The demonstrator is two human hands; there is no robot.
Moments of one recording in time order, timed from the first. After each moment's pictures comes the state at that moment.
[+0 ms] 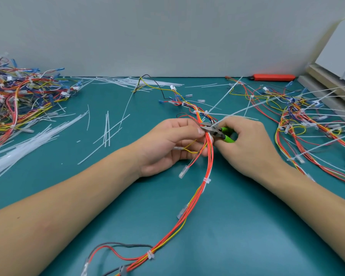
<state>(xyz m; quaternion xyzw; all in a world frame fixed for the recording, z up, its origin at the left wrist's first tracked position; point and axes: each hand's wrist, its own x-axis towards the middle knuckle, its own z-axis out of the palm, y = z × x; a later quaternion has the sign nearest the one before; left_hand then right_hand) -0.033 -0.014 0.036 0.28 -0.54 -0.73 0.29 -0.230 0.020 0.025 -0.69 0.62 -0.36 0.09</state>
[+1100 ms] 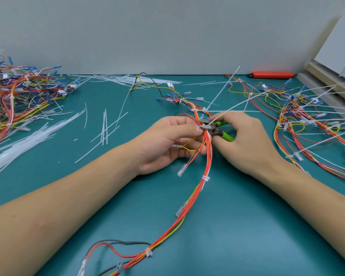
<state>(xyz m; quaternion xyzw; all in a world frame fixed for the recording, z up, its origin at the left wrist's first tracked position) -0.033 -0.015 0.034 0.29 -0.55 -0.73 0.29 -0.232 0.018 0.025 -0.72 0.58 -0.37 0.08</state>
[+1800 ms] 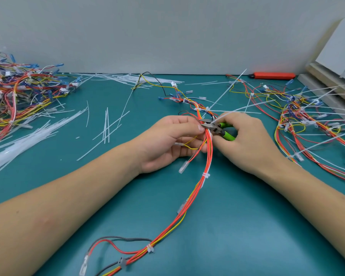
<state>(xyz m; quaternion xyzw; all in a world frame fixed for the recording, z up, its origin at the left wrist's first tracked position) -0.034 -0.017 0.032 0.29 -0.54 -0.73 0.30 -0.232 0.017 0.025 -0.71 0.60 -0.35 0.09</state>
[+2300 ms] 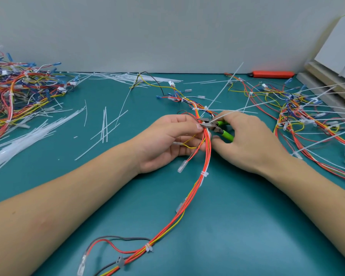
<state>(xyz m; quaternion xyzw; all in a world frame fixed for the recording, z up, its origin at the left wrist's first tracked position) -0.035 -0.017 0.031 0.29 -0.54 -0.73 0.30 -0.239 0.018 0.028 -0.73 0.64 -0.24 0.04</state>
